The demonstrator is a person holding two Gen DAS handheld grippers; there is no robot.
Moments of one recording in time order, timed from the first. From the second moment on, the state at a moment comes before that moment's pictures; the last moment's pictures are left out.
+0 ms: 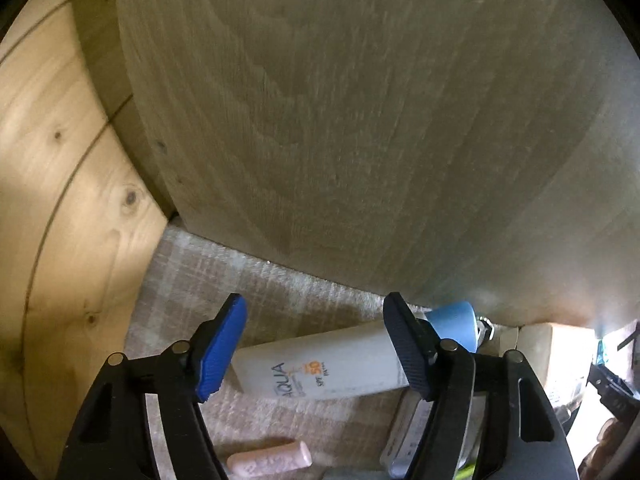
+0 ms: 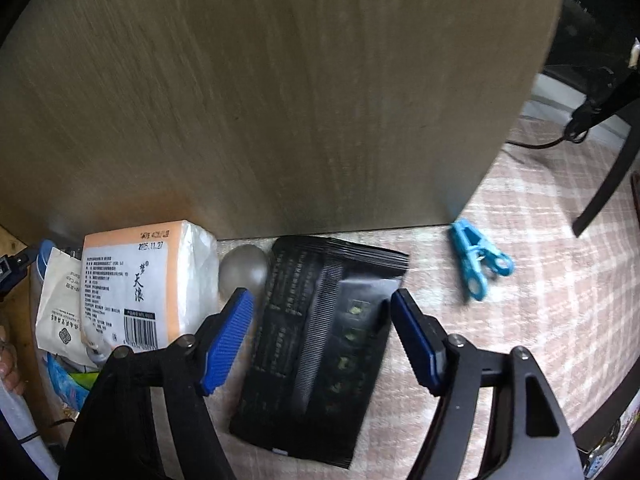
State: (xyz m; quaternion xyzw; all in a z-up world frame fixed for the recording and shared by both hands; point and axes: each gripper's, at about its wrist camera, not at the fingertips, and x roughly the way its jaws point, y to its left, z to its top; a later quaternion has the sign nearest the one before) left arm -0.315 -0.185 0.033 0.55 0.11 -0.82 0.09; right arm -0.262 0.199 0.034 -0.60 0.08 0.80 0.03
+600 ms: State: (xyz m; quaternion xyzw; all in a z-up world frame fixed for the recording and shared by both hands) left arm -0.289 -0.124 0.001 0.56 0.12 -0.82 0.05; right arm -0.243 0.160 0.036 -0.61 -0.02 0.80 -0.01
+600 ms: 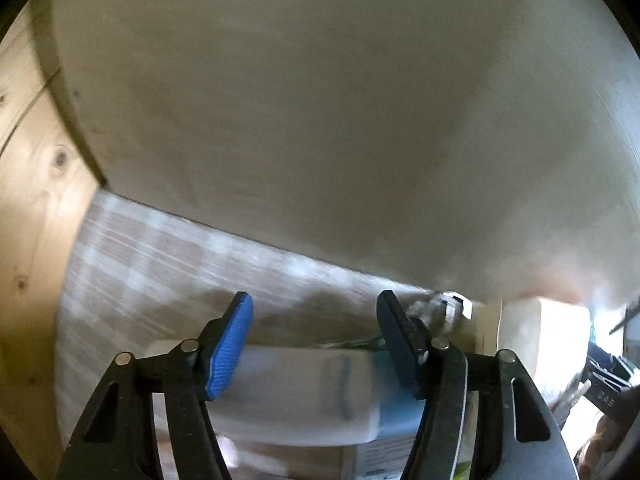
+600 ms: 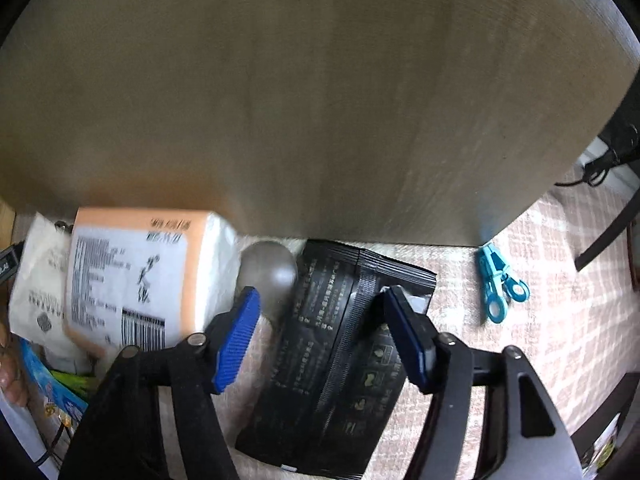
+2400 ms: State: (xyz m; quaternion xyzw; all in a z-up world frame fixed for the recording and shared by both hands) left arm -0.122 0.062 0.063 0.54 0.01 -0.83 -0.12; right arm -0.086 0.235 0.100 -0.57 0.05 0.81 -0.08
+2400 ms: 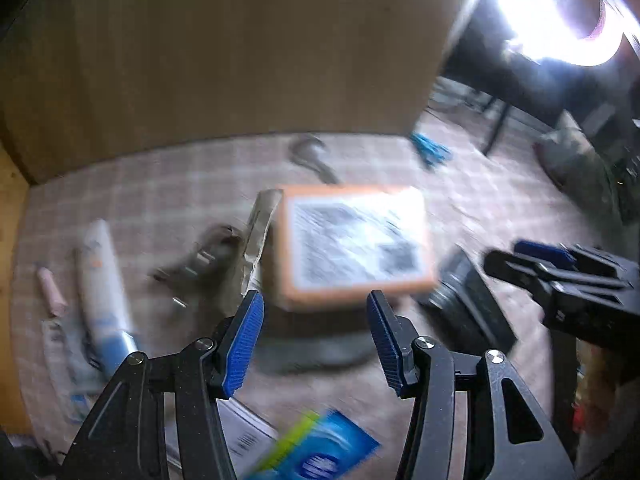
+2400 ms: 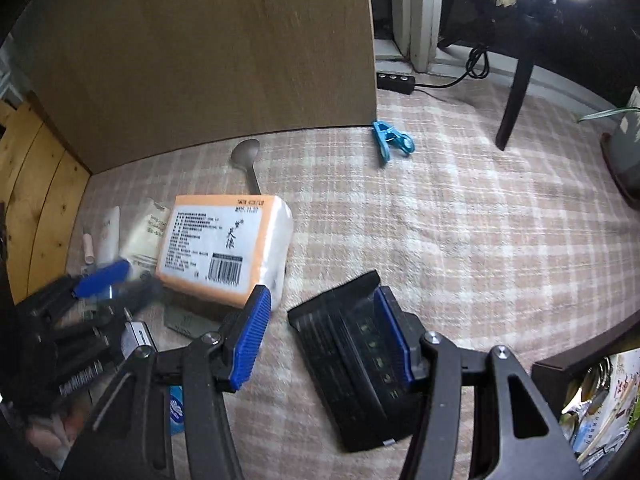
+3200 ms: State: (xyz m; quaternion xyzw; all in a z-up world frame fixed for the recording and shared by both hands) left arm -0.151 0.071 0.042 0.57 0.02 -0.81 -0.15; right arm -0.131 0.196 0.057 -0.63 0.11 0.76 -0.12
